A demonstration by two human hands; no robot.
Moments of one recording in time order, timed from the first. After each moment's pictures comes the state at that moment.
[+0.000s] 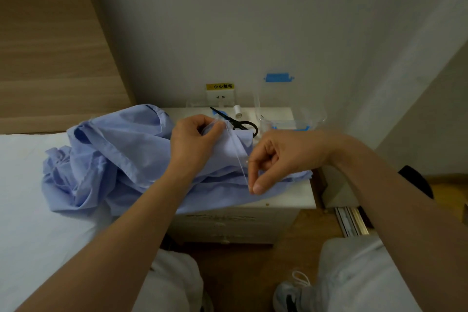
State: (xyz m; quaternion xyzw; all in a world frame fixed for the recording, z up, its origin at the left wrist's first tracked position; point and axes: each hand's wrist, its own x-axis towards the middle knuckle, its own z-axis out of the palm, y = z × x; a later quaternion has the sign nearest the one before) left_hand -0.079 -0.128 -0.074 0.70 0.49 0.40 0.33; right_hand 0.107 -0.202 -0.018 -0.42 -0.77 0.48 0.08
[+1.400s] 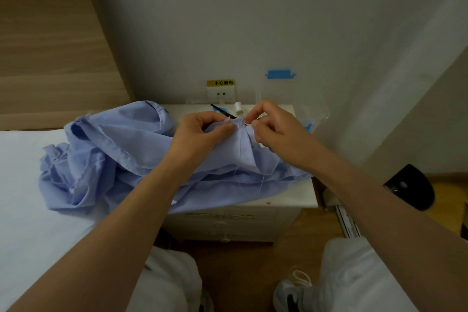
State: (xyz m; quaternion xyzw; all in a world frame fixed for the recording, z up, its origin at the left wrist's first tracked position) left_hand -0.082 -0.131 -0.062 0.71 0.42 0.35 0.45; right_hand 0.090 -0.195 -0.052 -0.59 -0.64 0.29 0.40
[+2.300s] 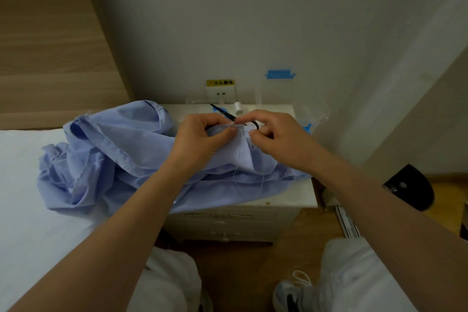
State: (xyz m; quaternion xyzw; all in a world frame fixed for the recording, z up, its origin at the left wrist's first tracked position) left_hand -0.081 -0.133 -0.063 0.76 0.39 0.34 0.39; right_hand 0.094 -0.190 -0.060 -0.59 -0.69 0.23 0.35
